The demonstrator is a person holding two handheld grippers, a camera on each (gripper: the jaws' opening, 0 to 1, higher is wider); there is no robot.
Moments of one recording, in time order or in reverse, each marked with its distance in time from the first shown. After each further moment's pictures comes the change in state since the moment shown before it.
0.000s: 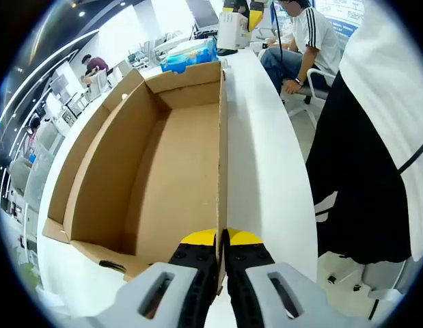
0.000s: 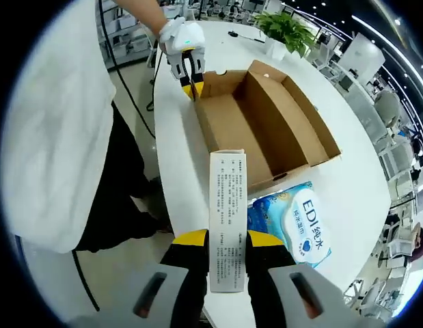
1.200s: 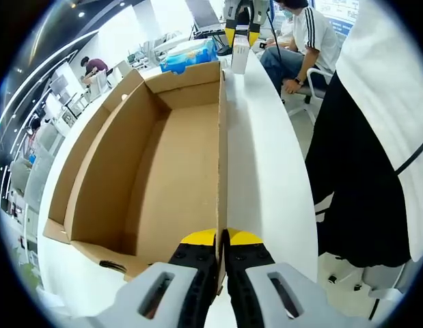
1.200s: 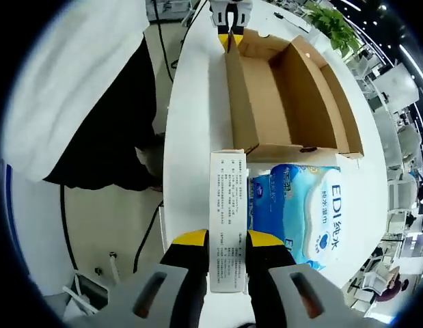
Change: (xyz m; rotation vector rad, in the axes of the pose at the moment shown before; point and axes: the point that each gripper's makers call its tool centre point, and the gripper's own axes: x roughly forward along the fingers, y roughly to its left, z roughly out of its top) left arm 0.000 0.001 -0.002 0.003 0.001 0.003; right arm 0.043 -0.001 -0.053 -0.270 0.167 0.042
